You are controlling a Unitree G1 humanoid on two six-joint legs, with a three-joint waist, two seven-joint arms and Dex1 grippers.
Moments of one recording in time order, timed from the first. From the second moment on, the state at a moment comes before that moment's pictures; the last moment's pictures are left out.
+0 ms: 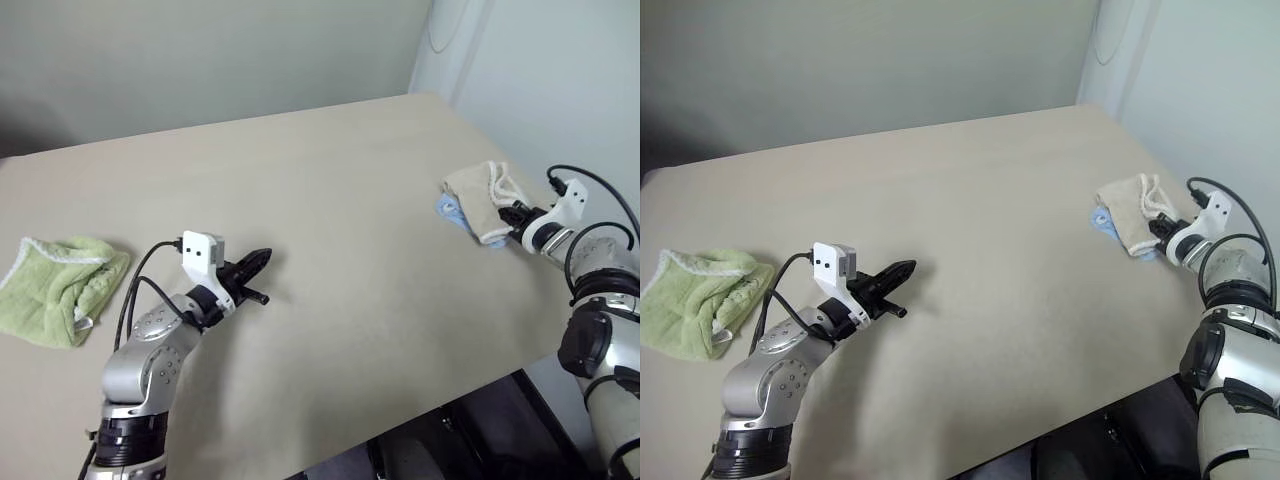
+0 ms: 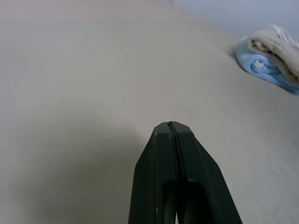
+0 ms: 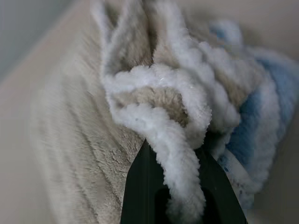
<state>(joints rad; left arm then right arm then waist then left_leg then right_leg) -0.18 0.43 0.20 -0.25 -0.57 0.59 -0.47 -1.02 -0.63 -0.45 1.16 0.40 0.51 0.41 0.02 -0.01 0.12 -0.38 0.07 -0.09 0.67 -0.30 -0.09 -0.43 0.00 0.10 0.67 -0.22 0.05</state>
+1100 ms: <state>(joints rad) -0.27 0.49 0.27 -0.03 -0.35 0.35 -0.39 -0.70 -0.58 -0.11 0.31 0.28 0.26 0.68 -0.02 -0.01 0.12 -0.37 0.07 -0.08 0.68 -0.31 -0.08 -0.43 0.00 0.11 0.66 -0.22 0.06</state>
